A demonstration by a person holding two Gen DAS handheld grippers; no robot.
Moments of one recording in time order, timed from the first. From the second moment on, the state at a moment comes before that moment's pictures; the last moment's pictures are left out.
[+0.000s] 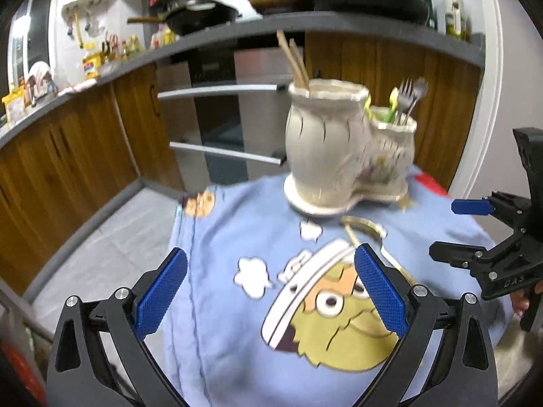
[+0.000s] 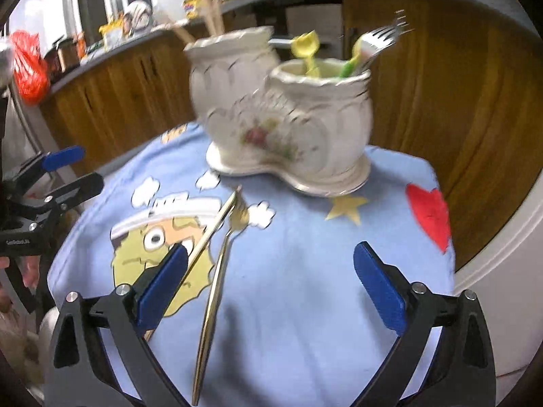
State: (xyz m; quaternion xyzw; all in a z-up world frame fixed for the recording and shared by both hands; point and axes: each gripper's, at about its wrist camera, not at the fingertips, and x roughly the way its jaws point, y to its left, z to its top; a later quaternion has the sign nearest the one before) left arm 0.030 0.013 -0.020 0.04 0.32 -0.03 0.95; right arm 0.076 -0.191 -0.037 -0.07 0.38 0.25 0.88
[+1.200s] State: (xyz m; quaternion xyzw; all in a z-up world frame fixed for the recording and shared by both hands) left arm 0.026 -0.065 -0.075 0.11 0.49 -0.16 0.85; right arm 0.063 -0.215 -0.050 -0.07 0.43 0.28 0.86
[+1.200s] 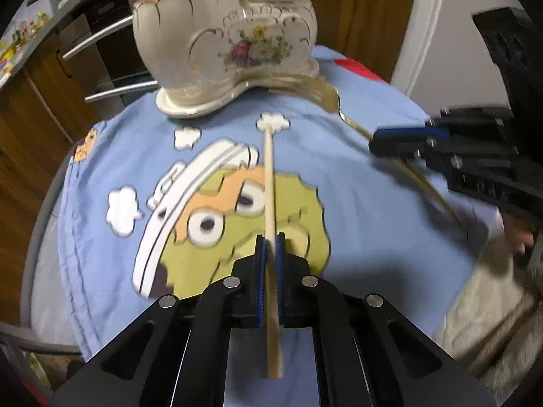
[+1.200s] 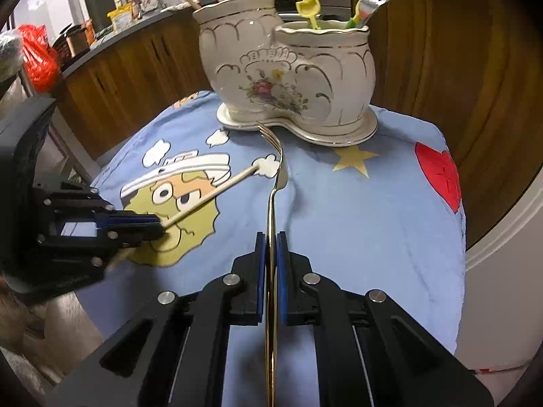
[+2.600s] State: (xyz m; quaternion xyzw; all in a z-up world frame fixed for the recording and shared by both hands) left arm 0.026 -0.029 0.002 0.04 0.32 -0.19 0.93; right arm 0.052 -0.233 0.013 -0.05 0.29 0.32 0.90
